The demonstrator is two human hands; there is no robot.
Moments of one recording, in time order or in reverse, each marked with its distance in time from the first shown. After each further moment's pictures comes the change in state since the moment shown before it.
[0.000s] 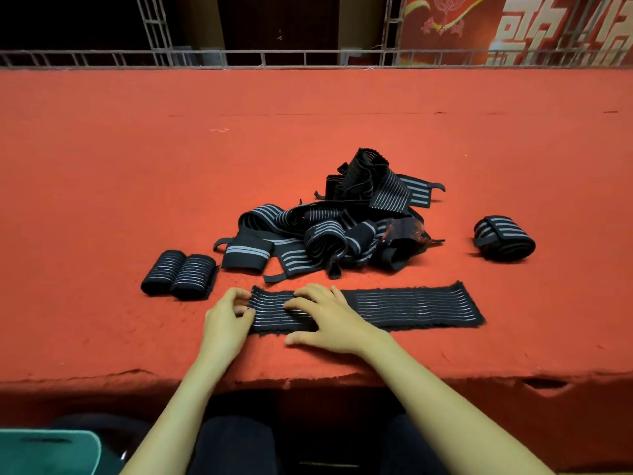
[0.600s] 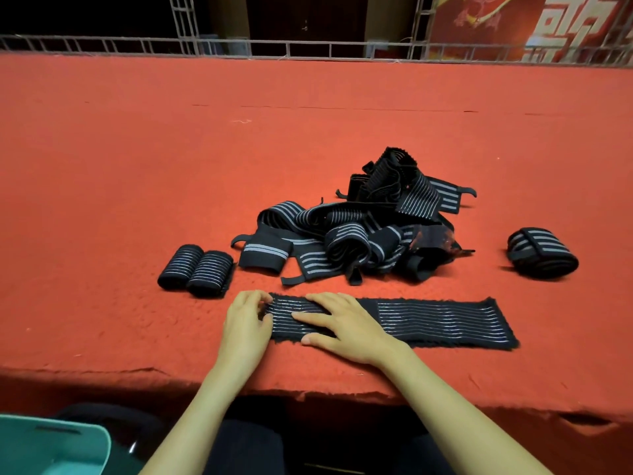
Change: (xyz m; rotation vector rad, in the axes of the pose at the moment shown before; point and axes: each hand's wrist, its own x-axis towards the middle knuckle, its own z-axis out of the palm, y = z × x) left_hand 0.001 -0.003 0.006 0.161 0.026 0.077; right_hand 0.010 0.012 0.006 -0.068 -0.064 -0.082
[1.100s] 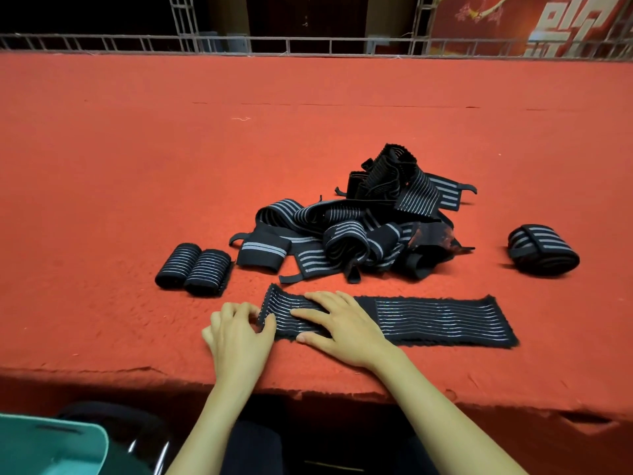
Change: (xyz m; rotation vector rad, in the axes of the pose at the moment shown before) left_hand -0.020 0.002 0.009 0.165 0.169 -0.171; right_hand -0.002 -0.003 0.008 0.016 0.052 0.052
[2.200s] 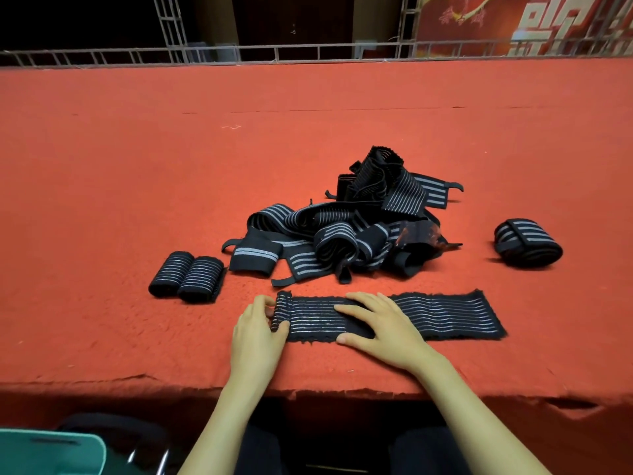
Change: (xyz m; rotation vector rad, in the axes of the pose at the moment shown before) left_hand -0.004 0.022 0.008 -0.164 -0.143 0.157; right_hand -0.050 0.047 -0.017 0.030 0.076 0.162
